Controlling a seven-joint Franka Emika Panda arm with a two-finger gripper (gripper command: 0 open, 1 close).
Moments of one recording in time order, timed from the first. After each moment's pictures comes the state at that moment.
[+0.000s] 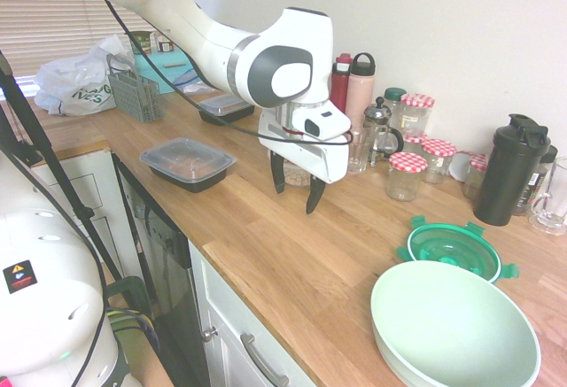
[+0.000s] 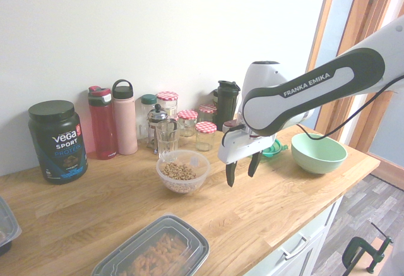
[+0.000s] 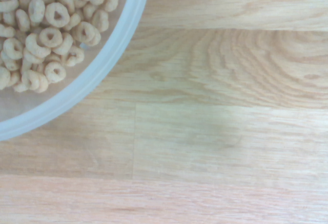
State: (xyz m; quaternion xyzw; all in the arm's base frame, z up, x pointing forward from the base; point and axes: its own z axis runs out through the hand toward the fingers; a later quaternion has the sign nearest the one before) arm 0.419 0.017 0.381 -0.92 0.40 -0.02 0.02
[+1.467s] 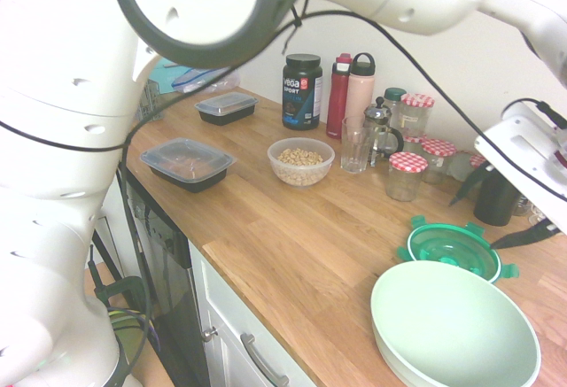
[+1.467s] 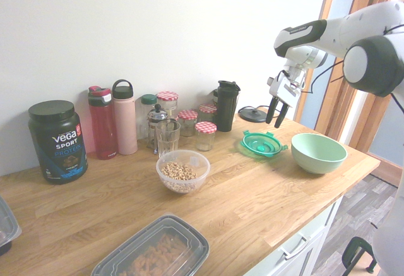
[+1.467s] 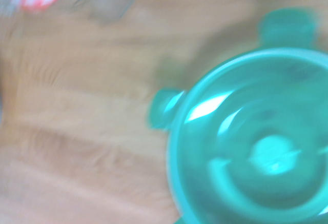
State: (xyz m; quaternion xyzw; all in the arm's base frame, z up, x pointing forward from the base) arm 0.539 -0.366 0.421 -0.90 0.36 0.11 0.23
